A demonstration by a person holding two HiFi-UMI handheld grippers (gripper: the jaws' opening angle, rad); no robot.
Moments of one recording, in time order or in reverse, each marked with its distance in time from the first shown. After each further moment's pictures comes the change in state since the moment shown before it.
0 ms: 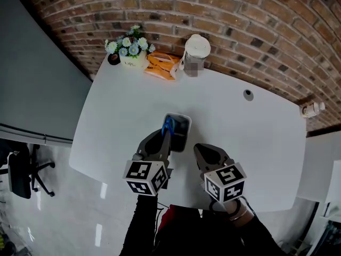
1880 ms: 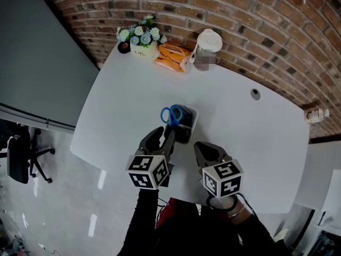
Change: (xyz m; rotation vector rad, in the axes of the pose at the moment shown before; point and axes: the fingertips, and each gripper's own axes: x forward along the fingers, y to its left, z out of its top) left arm -0.015 0.016 -0.037 -0.091 0.058 0.077; right arm 0.012 0.010 -0.029 -0.004 0.080 0.030
